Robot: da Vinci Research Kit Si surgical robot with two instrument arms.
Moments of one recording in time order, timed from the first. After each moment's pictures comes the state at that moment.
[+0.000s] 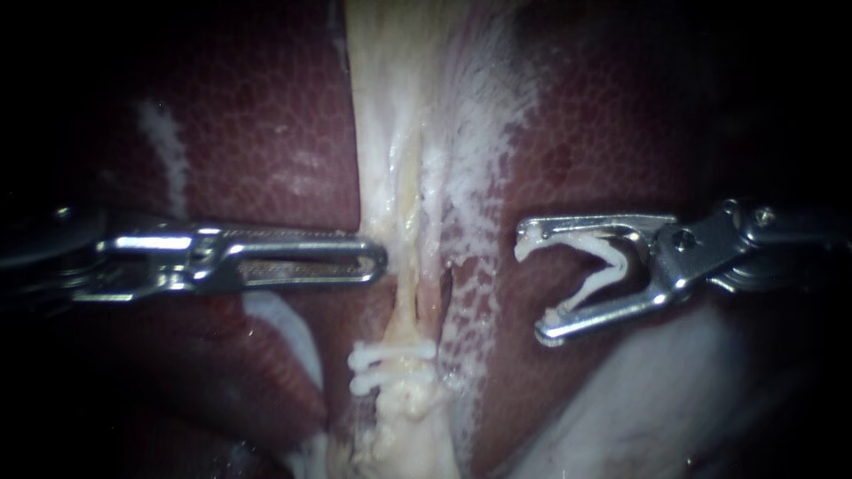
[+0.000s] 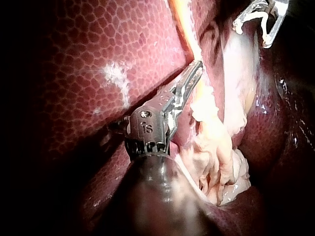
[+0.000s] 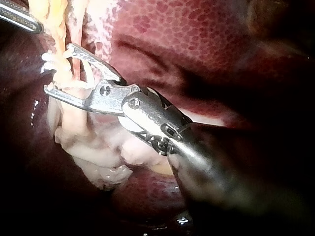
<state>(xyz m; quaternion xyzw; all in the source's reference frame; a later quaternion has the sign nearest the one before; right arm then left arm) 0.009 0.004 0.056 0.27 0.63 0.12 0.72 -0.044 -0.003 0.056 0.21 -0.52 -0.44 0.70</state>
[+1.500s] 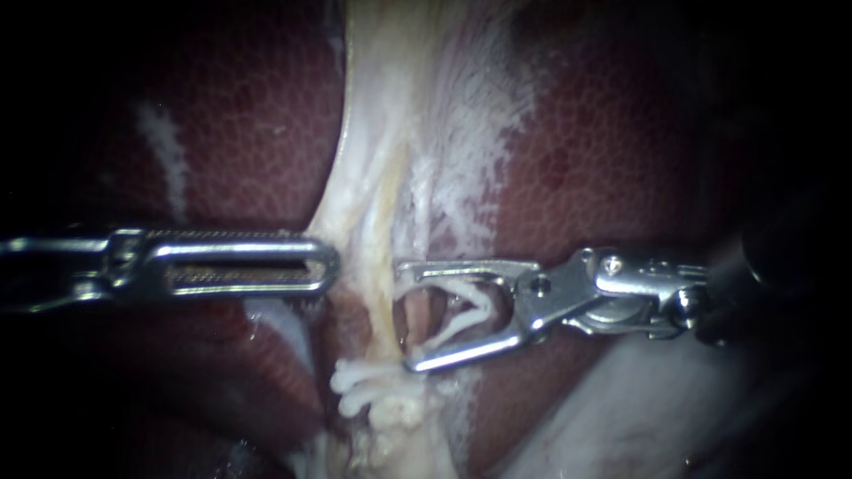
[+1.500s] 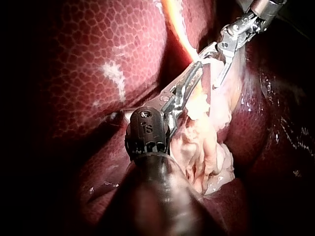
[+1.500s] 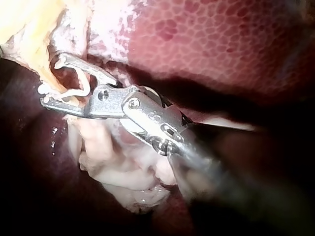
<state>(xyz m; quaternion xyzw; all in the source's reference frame) 0.020 -0.003 0.065 0.32 0.62 0.13 0.70 -0.041 -0.002 0.046 0.21 -0.54 -0.44 0.68</state>
